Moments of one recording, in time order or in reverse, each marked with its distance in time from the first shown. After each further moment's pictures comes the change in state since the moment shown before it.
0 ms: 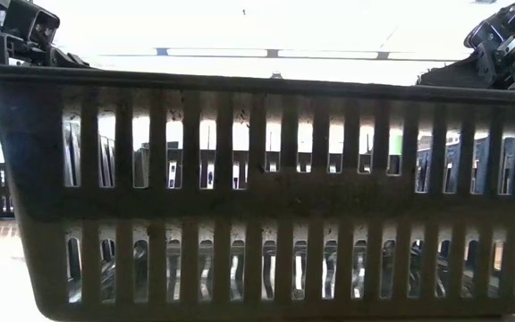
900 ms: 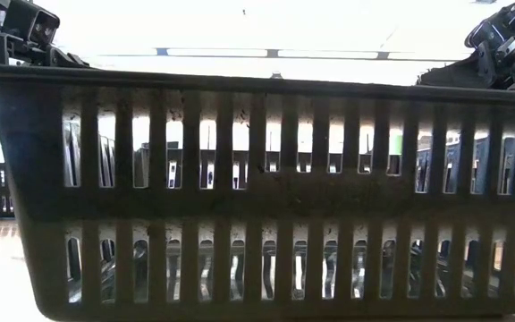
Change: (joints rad) left arm 0.000 0.000 0.000 0.000 0.000 0.000; right arm 0.000 0.000 0.000 0.001 0.000 -0.030
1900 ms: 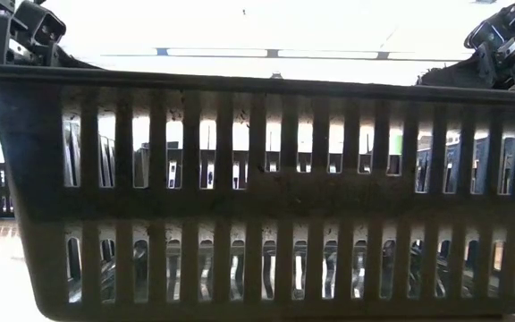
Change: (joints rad) left arm 0.000 0.000 0.000 0.007 -0.001 -0.247; right arm 0.000 0.000 0.001 -0.016 -0.005 0.004
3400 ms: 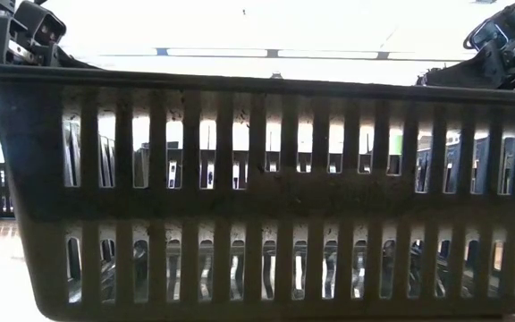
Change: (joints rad) left arm 0.000 0.000 0.000 -0.004 0.001 0.030; right arm 0.000 0.006 0.000 -0.016 -0.072 0.000
